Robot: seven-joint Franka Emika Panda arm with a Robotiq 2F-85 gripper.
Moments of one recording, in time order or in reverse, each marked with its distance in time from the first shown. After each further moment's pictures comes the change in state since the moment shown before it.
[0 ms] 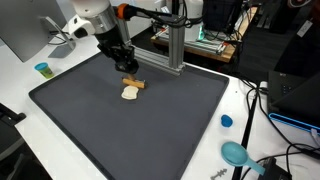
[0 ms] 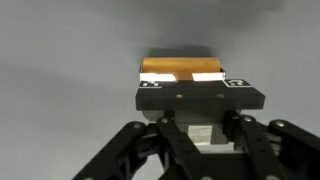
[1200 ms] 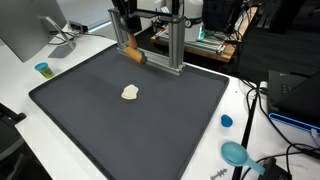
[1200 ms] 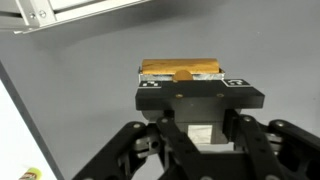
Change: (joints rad) arm -0.015 -0.533 -0.023 -0.399 0.072 0.092 0.406
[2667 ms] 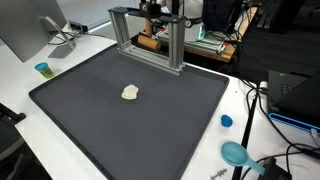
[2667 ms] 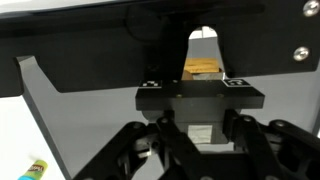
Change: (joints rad) arm 0.002 -0.486 -0.013 -0.495 -0.034 0.136 -0.129
